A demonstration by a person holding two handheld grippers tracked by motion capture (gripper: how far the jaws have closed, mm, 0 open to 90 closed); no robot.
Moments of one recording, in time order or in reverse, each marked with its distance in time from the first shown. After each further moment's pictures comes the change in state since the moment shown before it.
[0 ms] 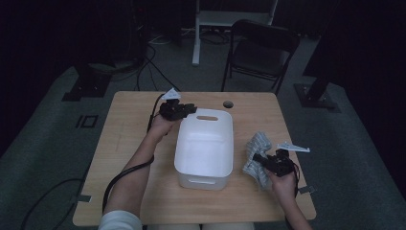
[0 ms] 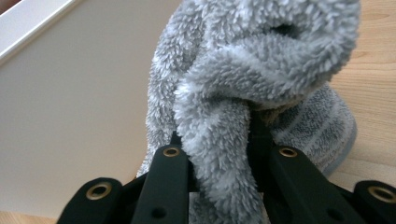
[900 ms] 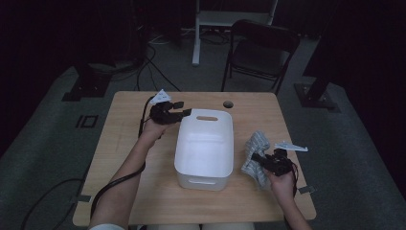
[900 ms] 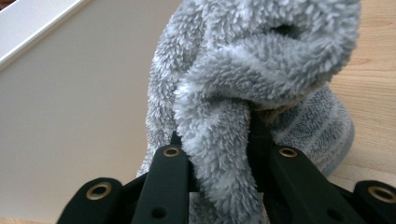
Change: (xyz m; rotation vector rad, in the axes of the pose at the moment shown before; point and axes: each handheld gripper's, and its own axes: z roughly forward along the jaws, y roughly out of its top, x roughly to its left) left arm -0.013 0.001 -0.037 -0.066 0.058 -0.002; right arm 0.007 0.003 0.002 0.002 -0.011 -0.025
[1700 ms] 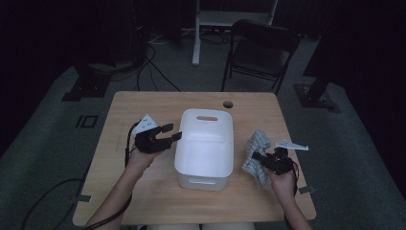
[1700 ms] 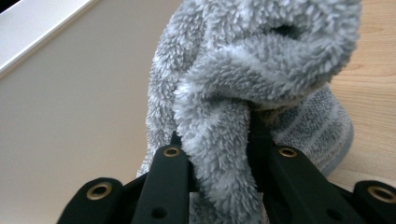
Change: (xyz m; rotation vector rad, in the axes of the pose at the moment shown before) left arm -0.065 -0.037 -0.078 -0.030 0.034 -0.027; right arm -0.001 0.004 -0.001 -0.005 -0.013 -0.001
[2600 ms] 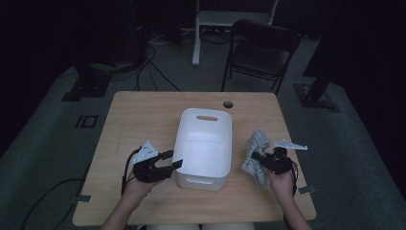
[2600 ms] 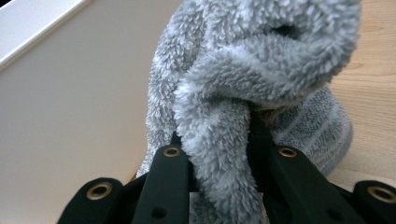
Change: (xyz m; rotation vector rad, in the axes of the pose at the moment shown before) left arm -0.063 -0.044 -0.037 0.090 -0.020 -0.032; right arm 0.002 0.001 0.002 0.008 -0.011 -0.002
